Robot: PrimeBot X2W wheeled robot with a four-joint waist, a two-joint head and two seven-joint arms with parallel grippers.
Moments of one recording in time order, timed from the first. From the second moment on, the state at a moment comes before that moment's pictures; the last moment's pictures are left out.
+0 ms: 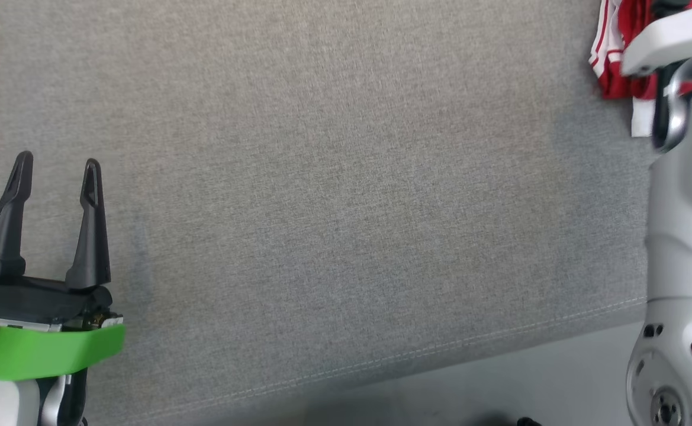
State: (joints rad) left arm -0.13 0.36 -0.06 -0.22 -0.41 -0.09 -0.26; right arm -0.96 -0.05 -0.36 0.54 -0.31 0.13 -0.26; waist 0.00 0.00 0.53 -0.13
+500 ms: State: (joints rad) left arm -0.10 0.26 -0.05 -0.04 -0.40 0.02 -0.26; right arm -0.63 -0.05 0.01 0.40 0.07 0.13 -0.26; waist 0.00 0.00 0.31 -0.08
